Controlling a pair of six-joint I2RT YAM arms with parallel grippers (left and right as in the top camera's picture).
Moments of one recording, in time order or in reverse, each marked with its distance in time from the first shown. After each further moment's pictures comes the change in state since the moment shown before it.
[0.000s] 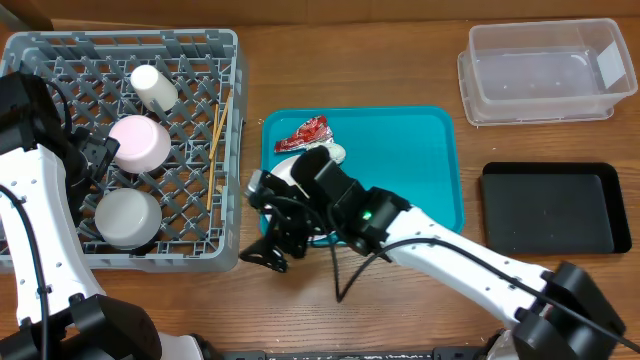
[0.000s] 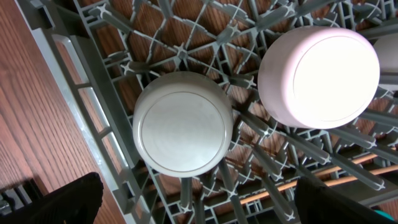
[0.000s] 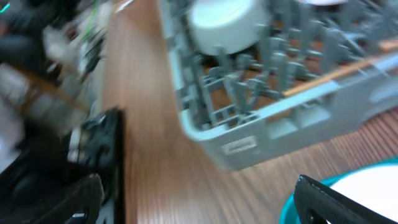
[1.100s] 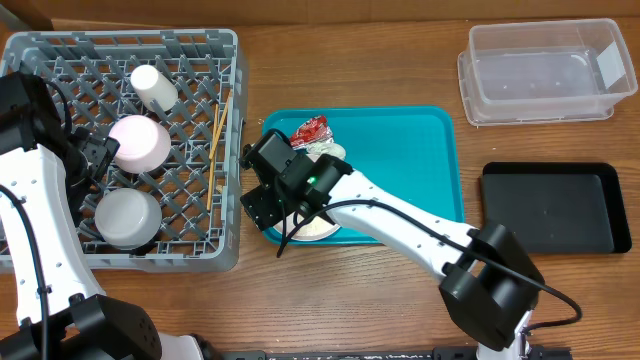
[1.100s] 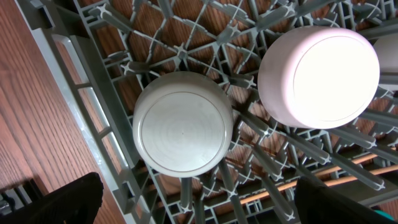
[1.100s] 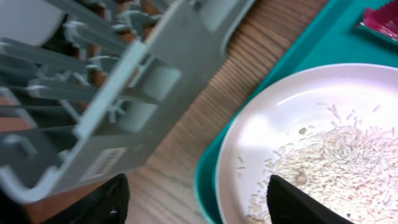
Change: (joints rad) left arm 0.000 0.000 0.000 0.000 0.000 0.000; right arm 0.014 0.308 0.414 -0.472 0.410 0.262
